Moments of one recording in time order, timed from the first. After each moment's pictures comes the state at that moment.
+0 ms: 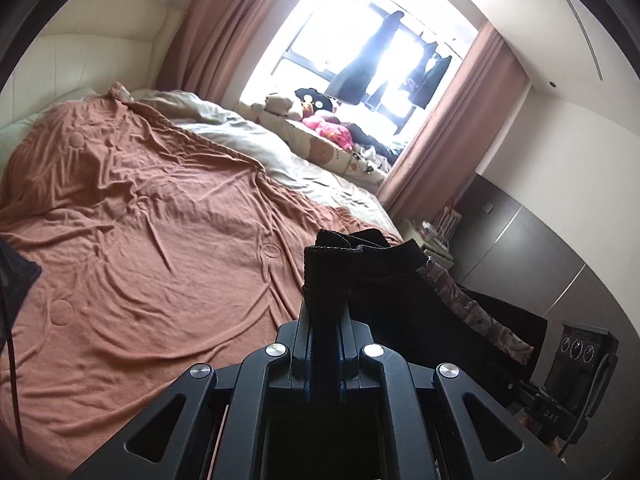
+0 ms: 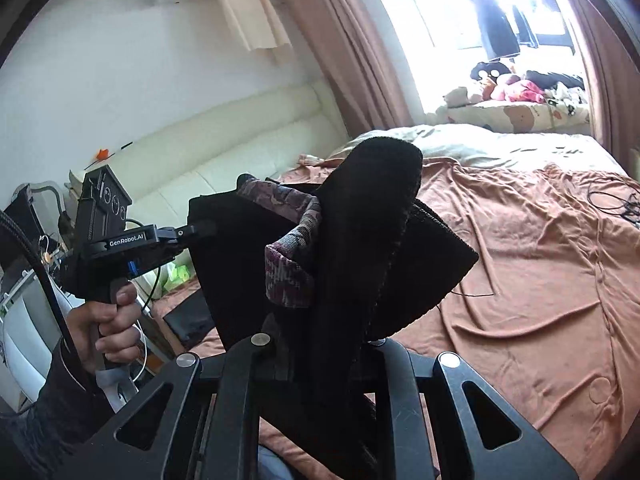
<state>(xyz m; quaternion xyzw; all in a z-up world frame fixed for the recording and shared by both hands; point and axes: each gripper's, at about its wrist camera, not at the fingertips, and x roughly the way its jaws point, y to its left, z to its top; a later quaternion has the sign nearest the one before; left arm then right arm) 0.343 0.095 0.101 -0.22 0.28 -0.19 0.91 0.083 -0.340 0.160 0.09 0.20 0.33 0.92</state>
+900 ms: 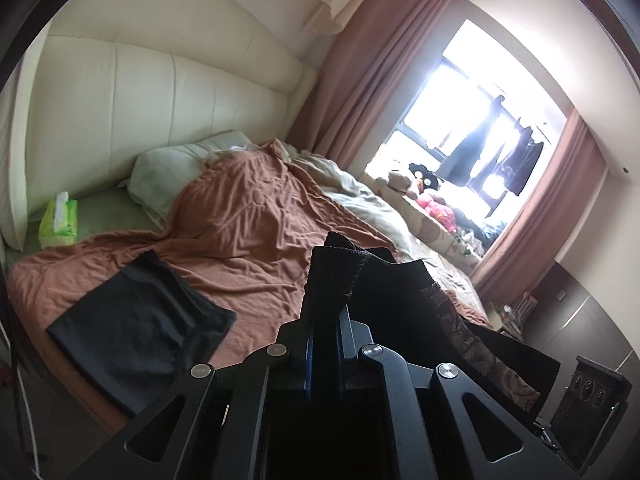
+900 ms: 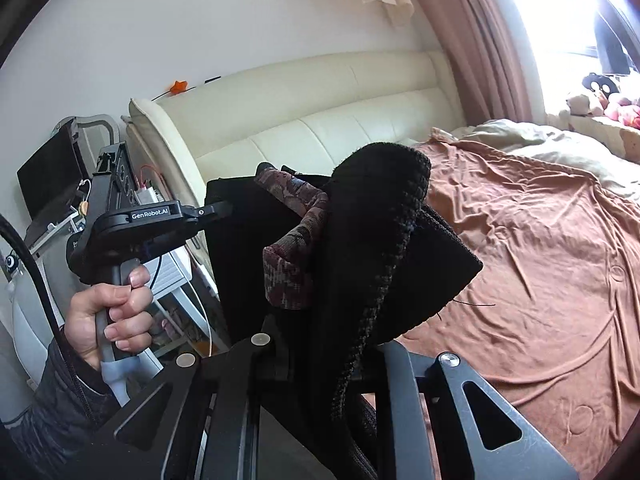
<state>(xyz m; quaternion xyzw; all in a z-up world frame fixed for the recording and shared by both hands) 0.268 0.394 0.100 -0.27 0.23 0.01 0.93 0.172 -0.108 0.160 0.02 0.21 0.47 0.86</state>
